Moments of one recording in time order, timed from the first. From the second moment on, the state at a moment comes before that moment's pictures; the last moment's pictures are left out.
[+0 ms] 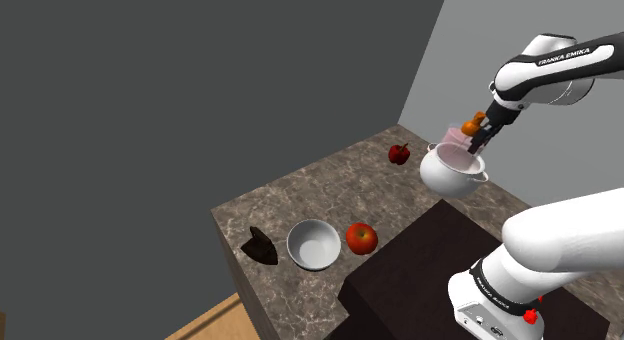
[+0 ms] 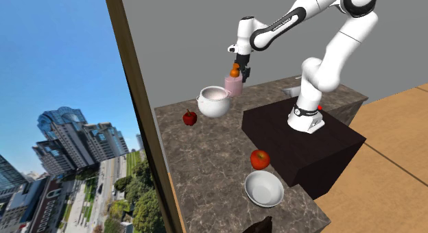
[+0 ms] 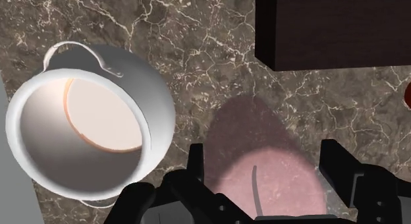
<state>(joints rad) -0.43 -0.41 -0.44 -2.62 -0.20 2.24 -0.70</state>
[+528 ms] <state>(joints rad) -0.48 -0.40 -0.52 -2.65 -0.25 2.30 -0.80</state>
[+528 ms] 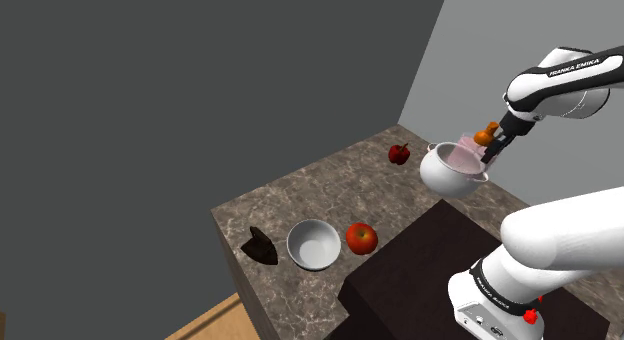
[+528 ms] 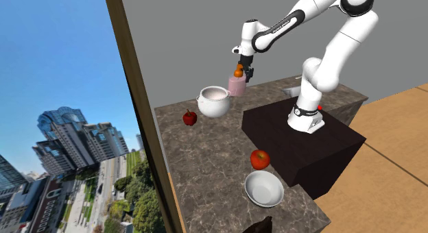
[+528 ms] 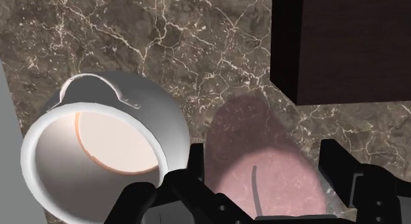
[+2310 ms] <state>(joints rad) -0.37 0.04 -0.61 -2.74 0.10 2.78 -1.07</state>
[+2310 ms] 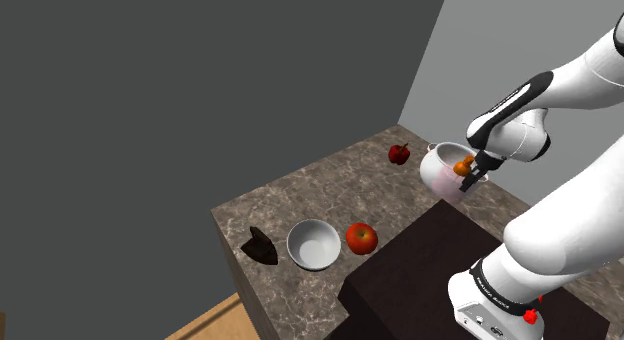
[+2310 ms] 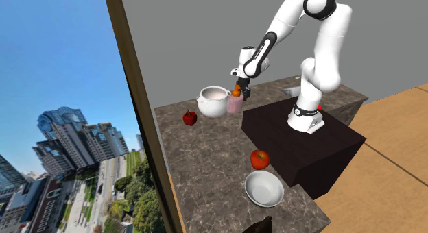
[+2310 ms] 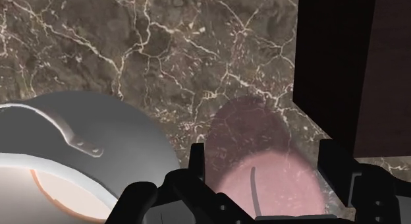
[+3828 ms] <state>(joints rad) -0.67 0.41 -0.18 -2.63 0.70 3.01 -1.52</state>
